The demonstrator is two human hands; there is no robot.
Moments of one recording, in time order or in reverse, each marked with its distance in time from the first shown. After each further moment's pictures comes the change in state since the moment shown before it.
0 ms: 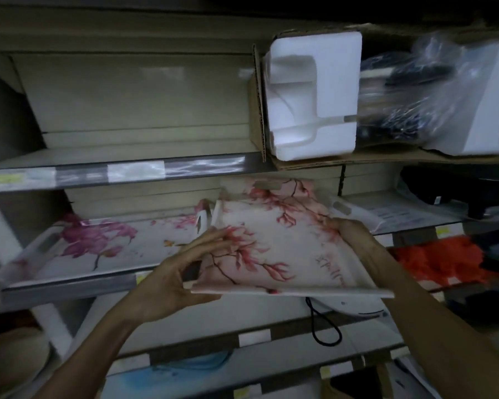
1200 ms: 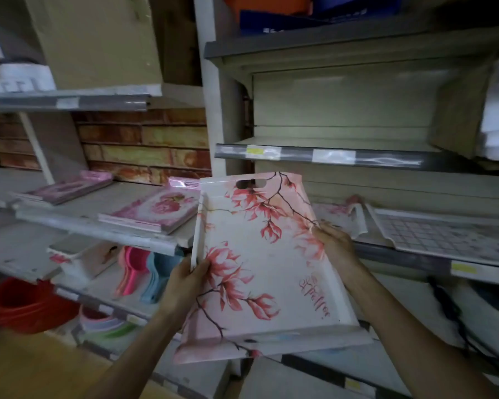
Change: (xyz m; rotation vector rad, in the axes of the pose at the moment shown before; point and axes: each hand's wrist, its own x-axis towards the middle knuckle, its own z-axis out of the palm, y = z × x) left_hand -0.278 0.036 -0.058 -0.257 1.036 -0.889; right_hand -0.195 0.034 0.277 0.113 -0.592 -0.203
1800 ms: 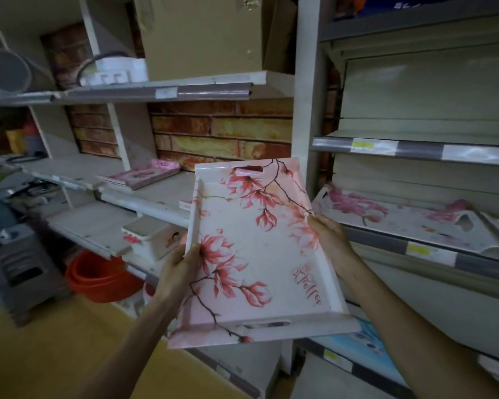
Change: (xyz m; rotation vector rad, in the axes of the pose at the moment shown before) left_hand 0.033 -0.032 -0.205 -0.028 0.218 -0.015; right_hand -0.020 0.010 0.223 0.064 -0.267 0.039
